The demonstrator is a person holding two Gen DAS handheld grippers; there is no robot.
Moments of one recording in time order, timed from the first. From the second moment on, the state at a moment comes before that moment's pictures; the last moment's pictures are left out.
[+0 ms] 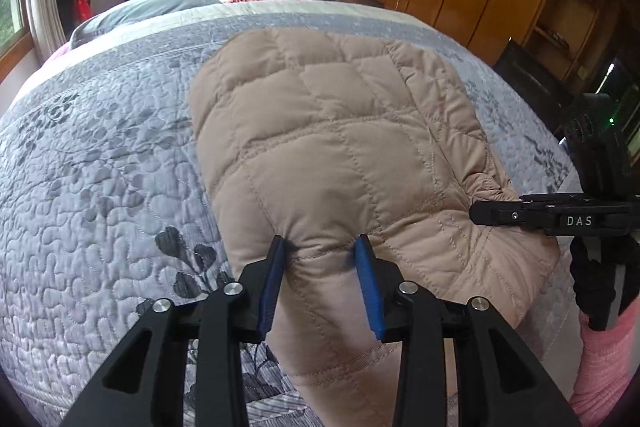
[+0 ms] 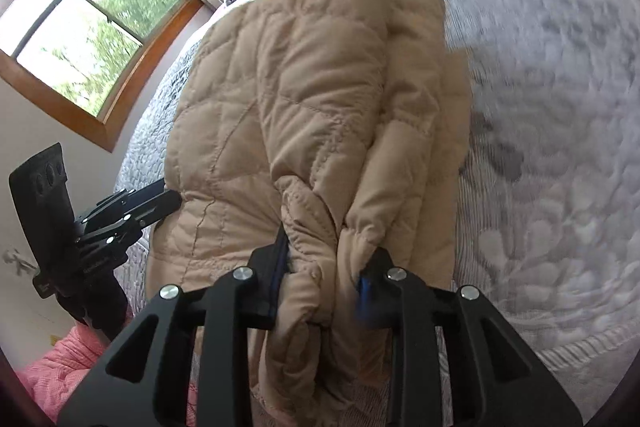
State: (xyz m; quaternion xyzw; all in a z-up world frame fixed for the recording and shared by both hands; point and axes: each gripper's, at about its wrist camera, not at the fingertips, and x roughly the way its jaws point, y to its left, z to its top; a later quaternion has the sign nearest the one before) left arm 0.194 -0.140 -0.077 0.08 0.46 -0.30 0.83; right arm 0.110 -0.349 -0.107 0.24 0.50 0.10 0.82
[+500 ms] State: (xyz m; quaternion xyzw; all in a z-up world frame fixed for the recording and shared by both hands) left arm 0.171 -0.110 -0.035 0.04 0.43 -0.30 0.85; right arm 0.078 -0.316 -0.028 0.13 0.46 0.00 0.88
